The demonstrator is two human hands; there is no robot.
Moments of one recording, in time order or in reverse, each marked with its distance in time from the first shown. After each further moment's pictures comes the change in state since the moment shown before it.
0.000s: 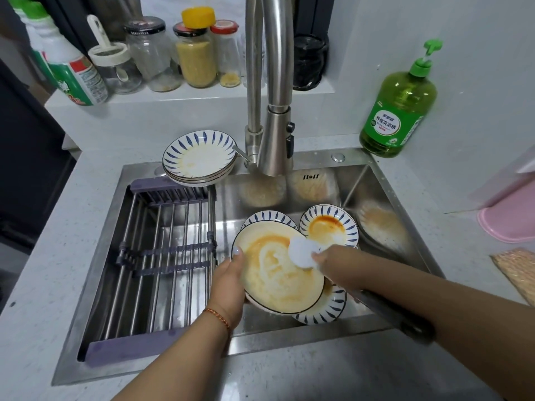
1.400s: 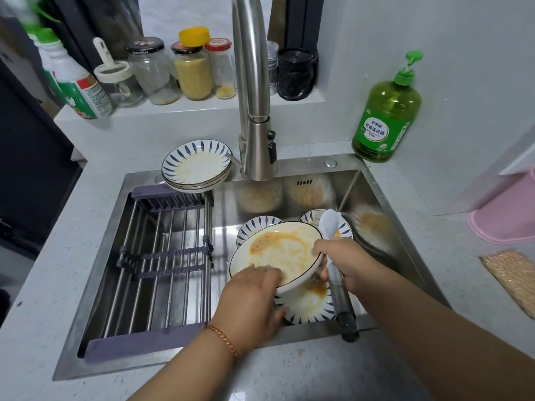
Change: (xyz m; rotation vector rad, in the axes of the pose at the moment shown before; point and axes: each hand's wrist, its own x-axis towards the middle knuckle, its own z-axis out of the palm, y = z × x) left_hand -0.037 -0.015 0.004 1.399 -0.214 1.188; right_hand -0.001 0.020 0.000 1.240 0.117 0.196
